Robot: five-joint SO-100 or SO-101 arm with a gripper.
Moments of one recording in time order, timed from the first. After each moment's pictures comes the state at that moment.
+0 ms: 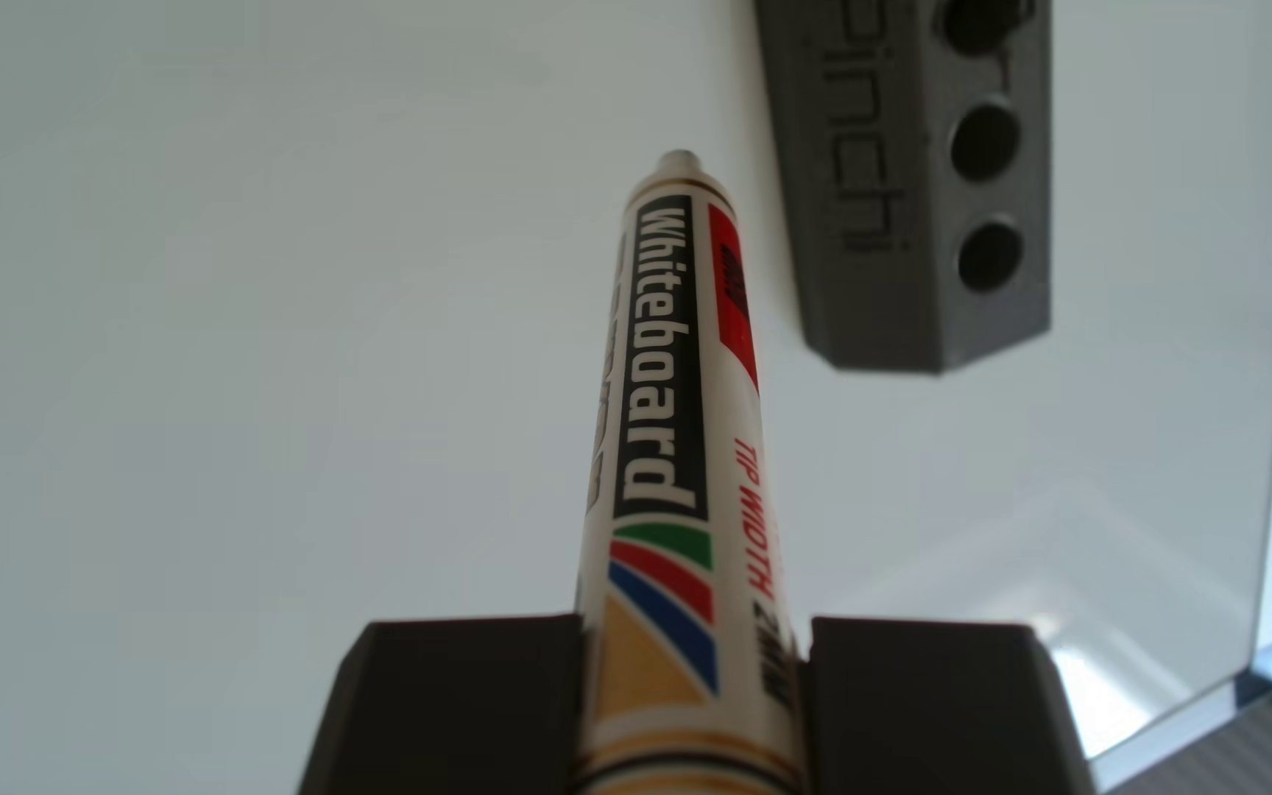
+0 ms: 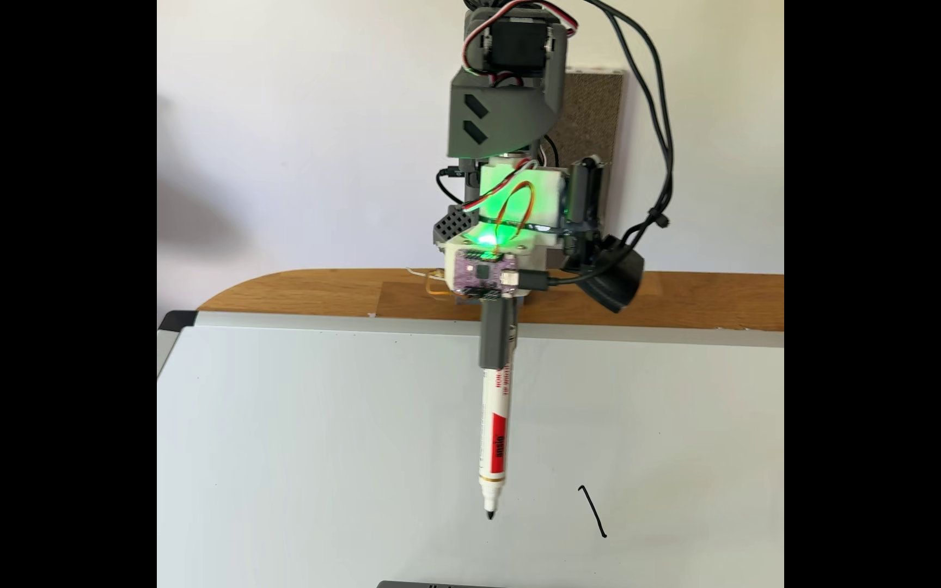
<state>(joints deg) 3.6 92.0 77.6 88.7 -79.1</state>
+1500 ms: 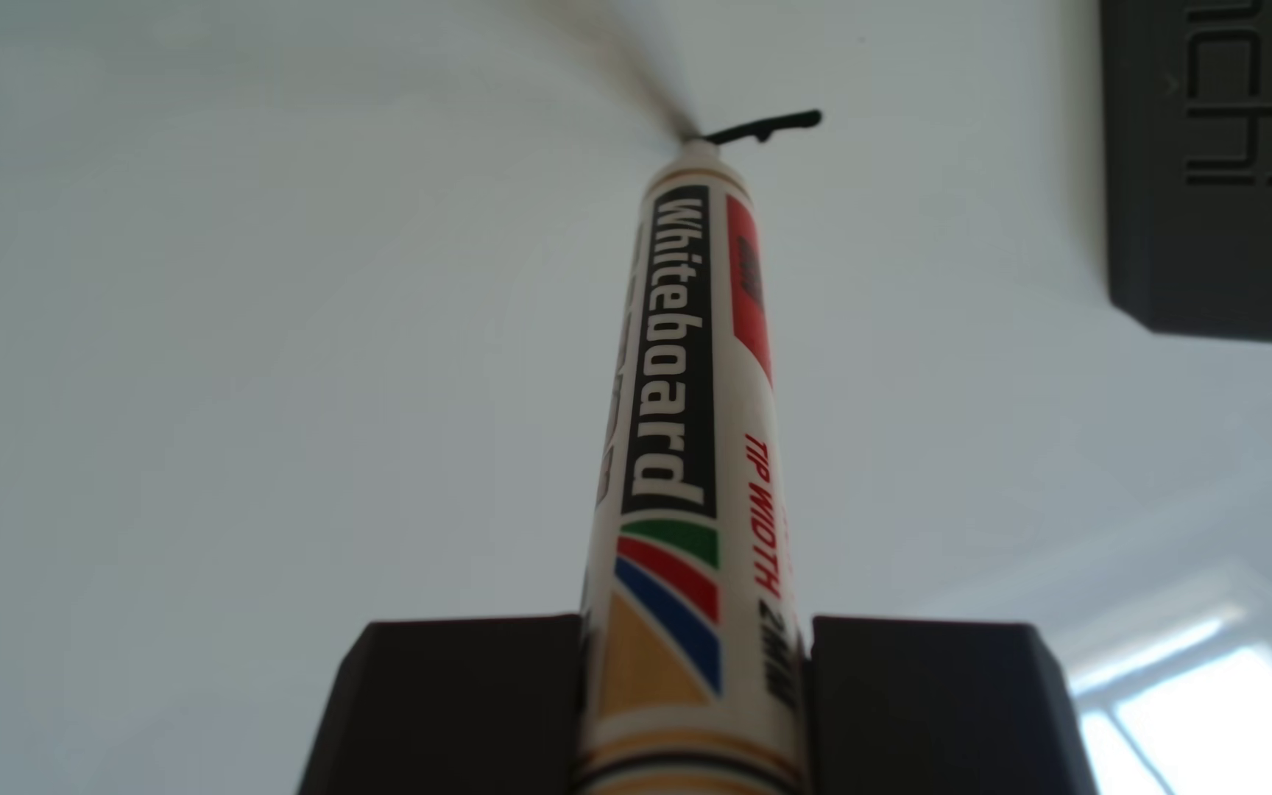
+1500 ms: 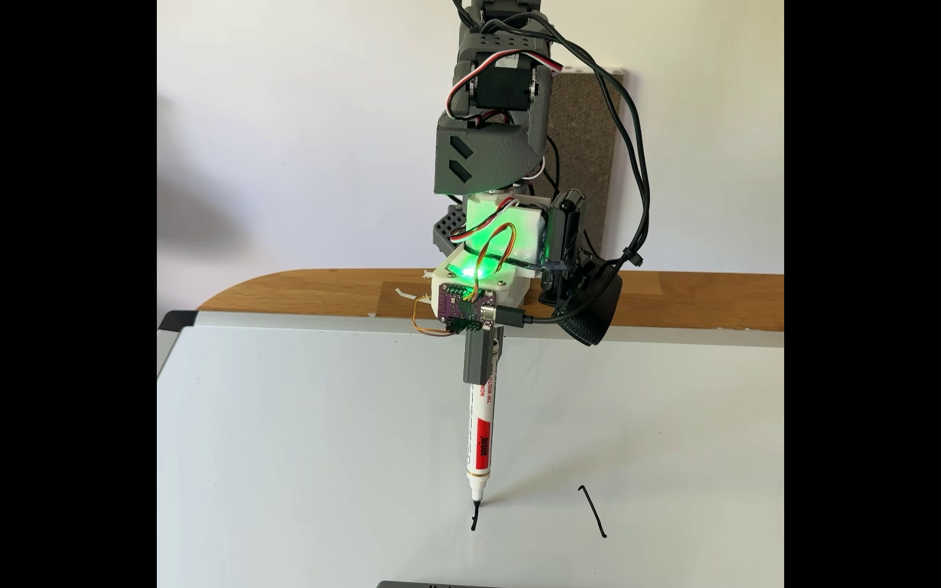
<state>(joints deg) 4.6 94.0 88.9 90.3 -78.8</state>
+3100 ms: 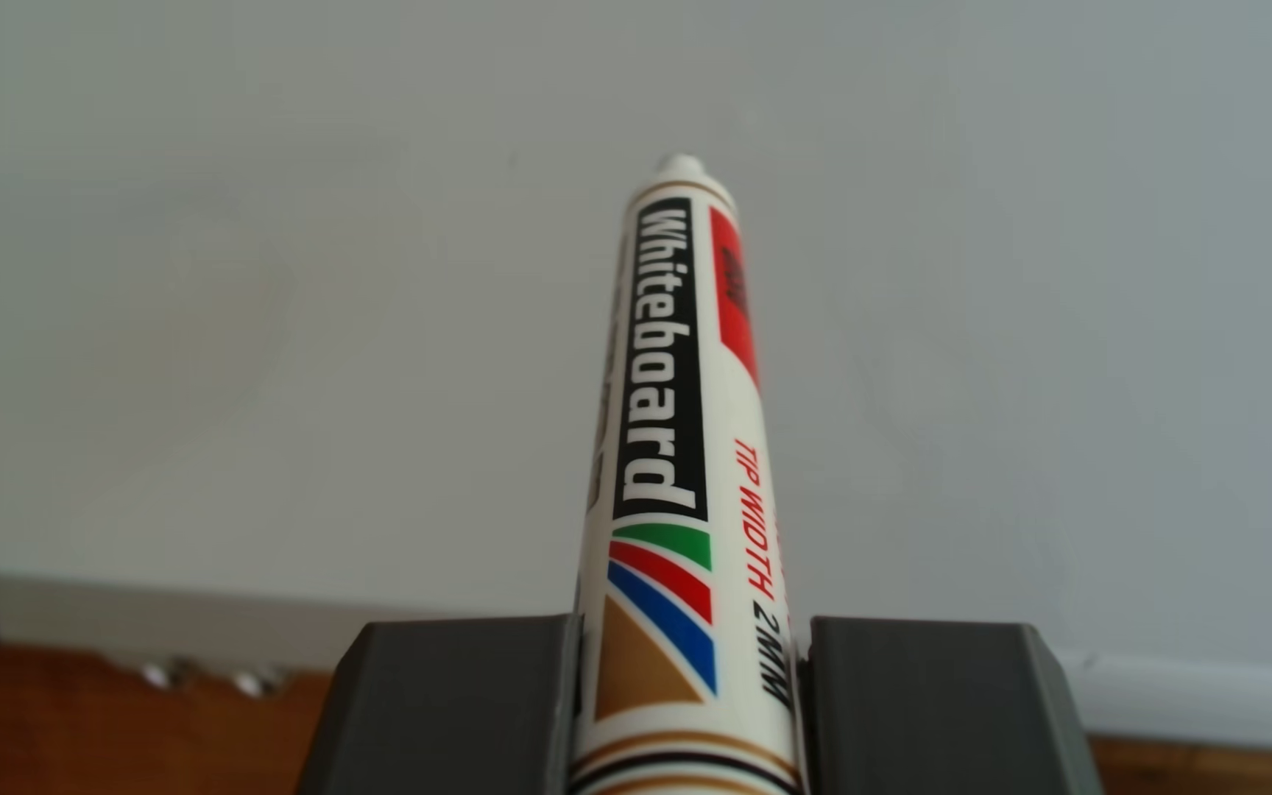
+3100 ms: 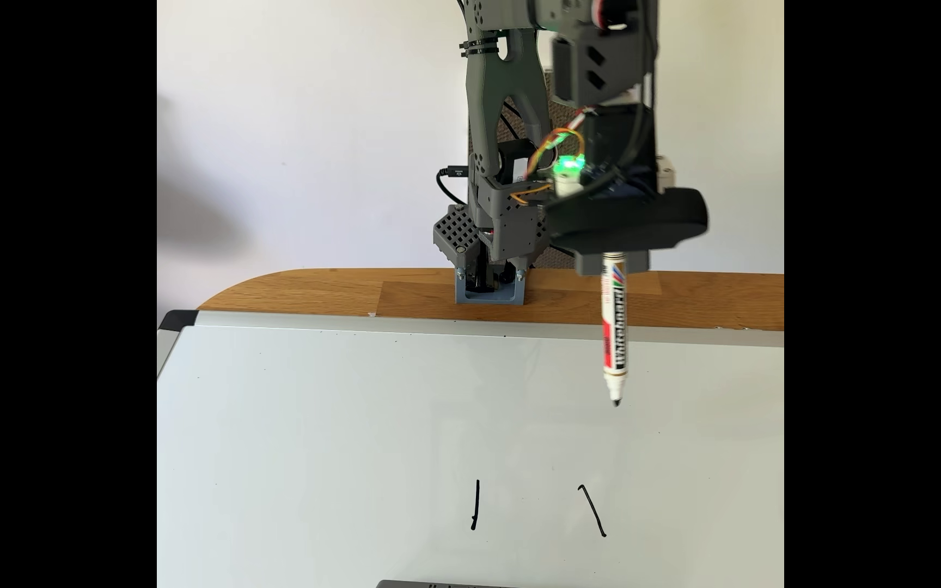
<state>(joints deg) -23.7 108.3 89.1 102.8 27.9</state>
